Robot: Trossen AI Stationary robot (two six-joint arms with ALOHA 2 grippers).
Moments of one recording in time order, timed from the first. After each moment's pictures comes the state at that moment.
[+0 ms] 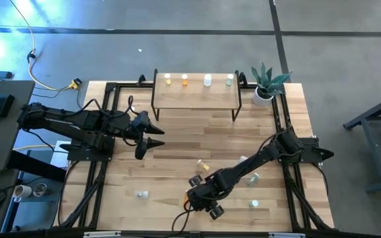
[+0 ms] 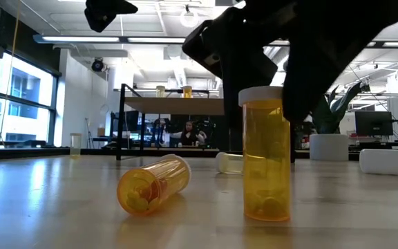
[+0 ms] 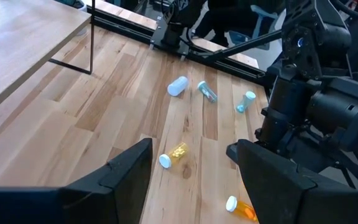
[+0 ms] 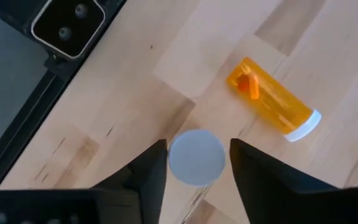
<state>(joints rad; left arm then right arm) -0.01 0.93 0.84 -0.34 -0.09 -0.39 0.49 2.12 1.62 -0.63 -0.12 -0.09</state>
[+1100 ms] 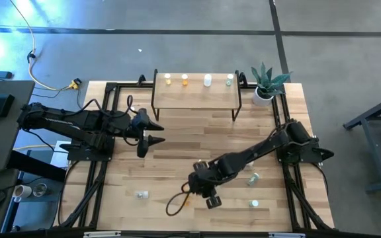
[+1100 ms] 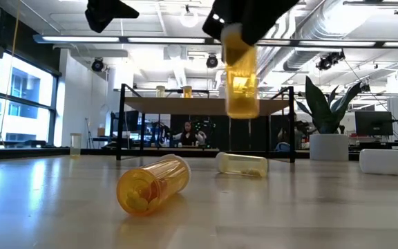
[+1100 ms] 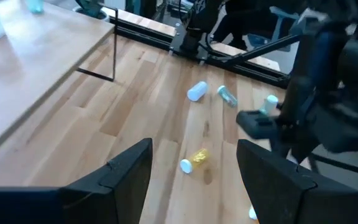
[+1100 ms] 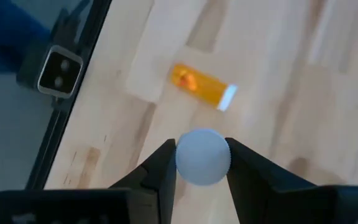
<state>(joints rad) -0.01 0.93 0.84 -0.35 -0.18 -0.34 0.40 1.97 1.62 -0.73 -0.11 0.11</state>
